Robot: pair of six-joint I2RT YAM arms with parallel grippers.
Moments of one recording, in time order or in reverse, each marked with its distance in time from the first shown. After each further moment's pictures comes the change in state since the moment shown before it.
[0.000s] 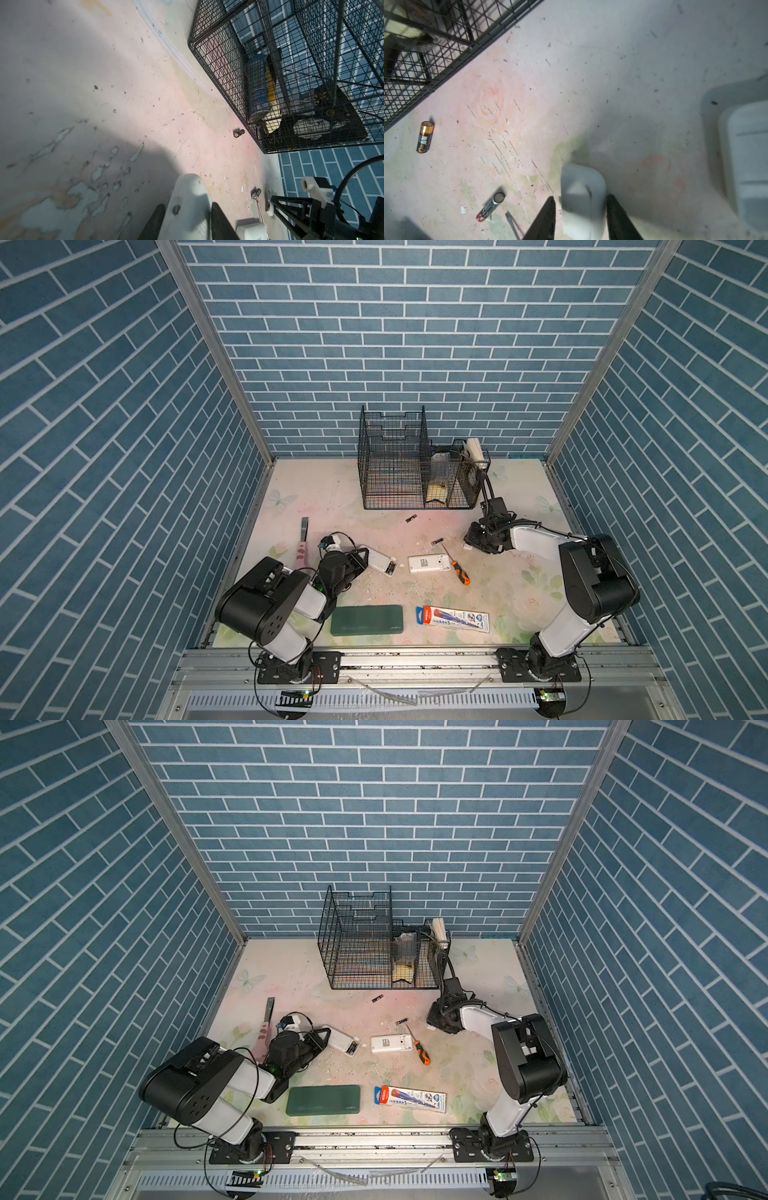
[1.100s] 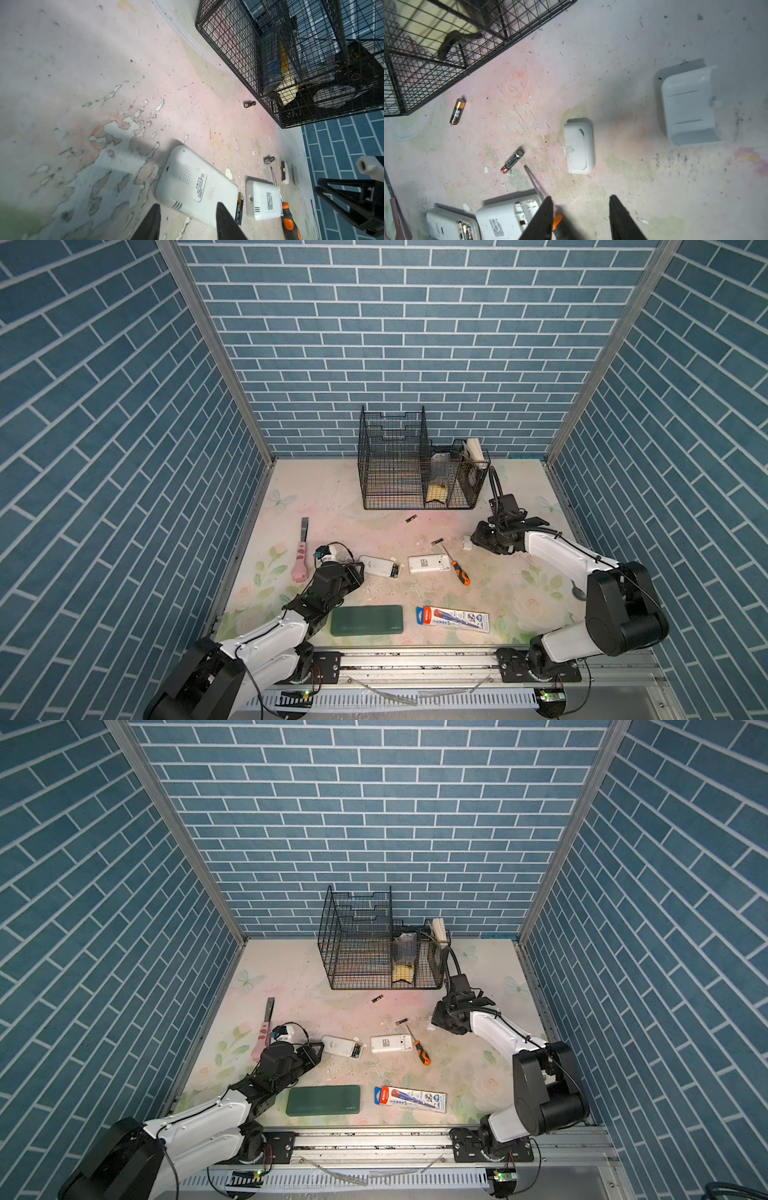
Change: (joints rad) left arm -0.099 -0.596 -0.040 -0.689 -0.103 0.064; right arm 0.026 -0.219 0.027 -0.244 0.018 -0.040
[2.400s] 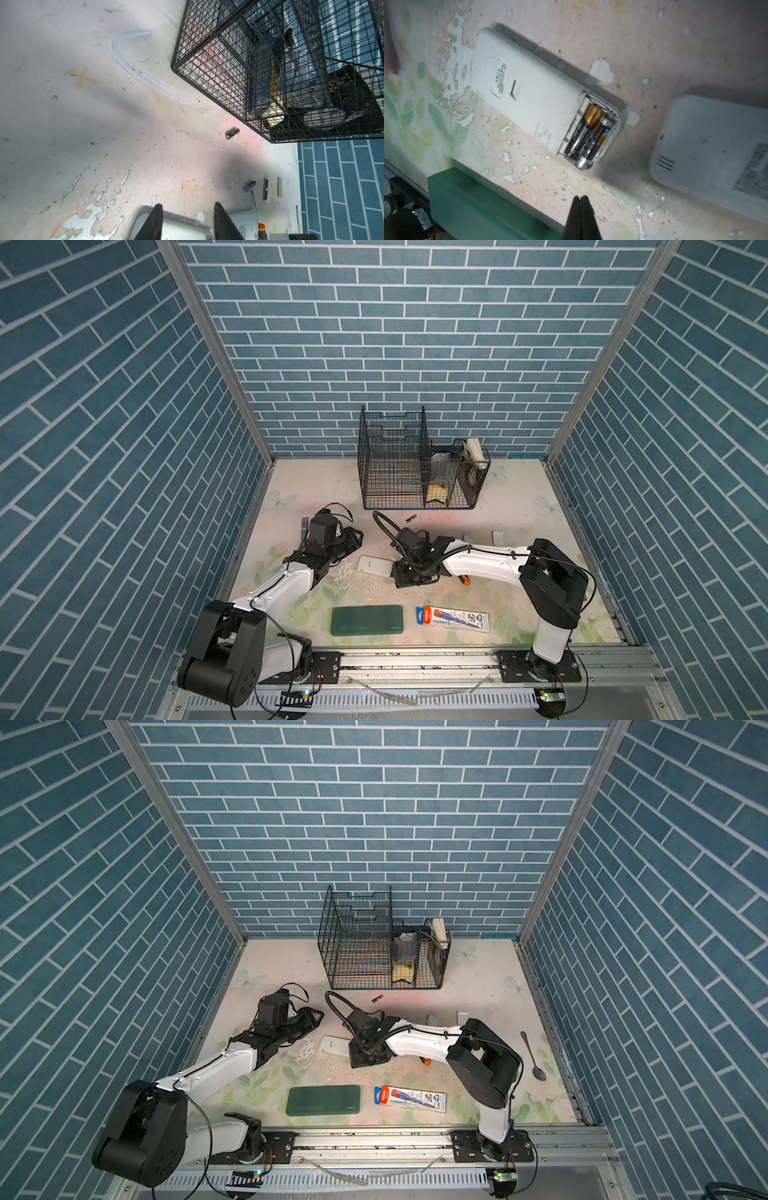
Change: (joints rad) left arm 0.258 0.279 0.430 -0.230 0.283 0.157; right arm 0.695 0.377 0.274 0.035 -0.021 0.114
